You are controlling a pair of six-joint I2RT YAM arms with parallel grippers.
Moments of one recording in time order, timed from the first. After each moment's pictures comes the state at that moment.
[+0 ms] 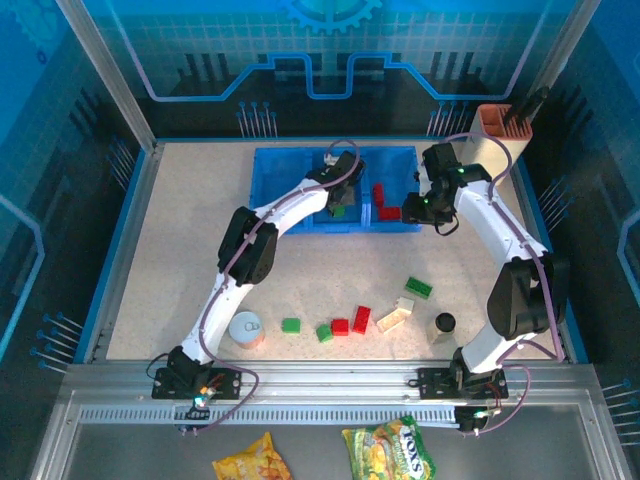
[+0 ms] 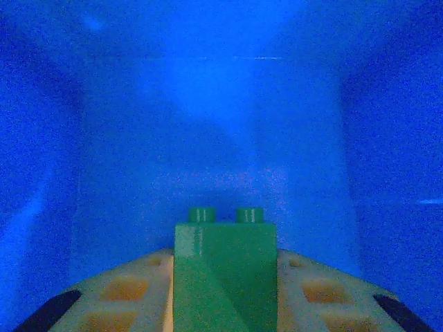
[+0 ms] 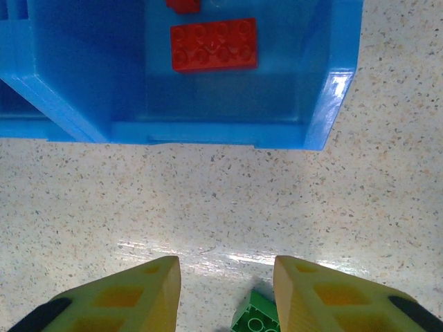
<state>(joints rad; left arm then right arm) -0.57 2.50 2.18 -0.67 -0.32 -0.56 0.18 1.63 1.43 -1.03 -0.10 0.23</state>
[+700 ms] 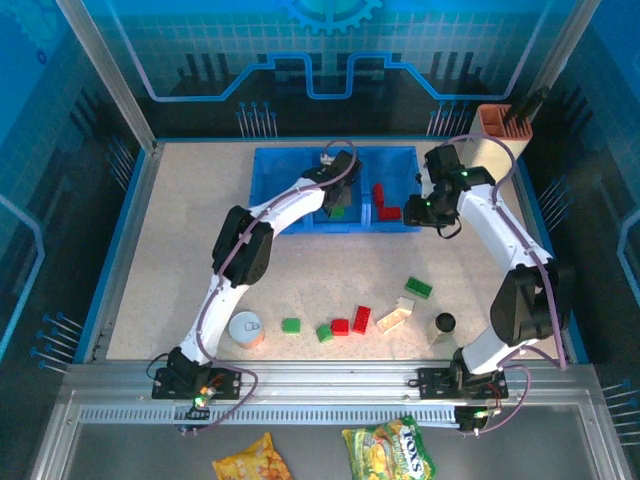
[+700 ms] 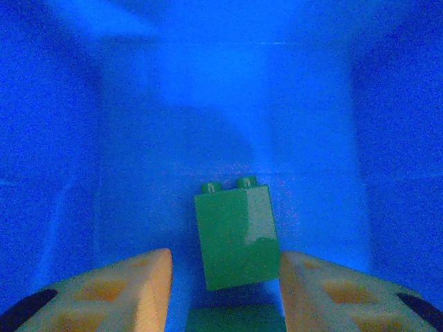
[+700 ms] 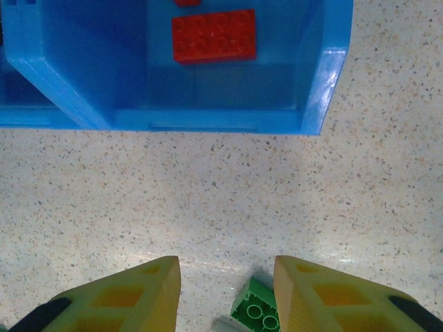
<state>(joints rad) -0.57 2.42 2.09 -0.67 -0.30 -0.56 0.18 1.59 1.40 -1.04 -0.10 0.23</state>
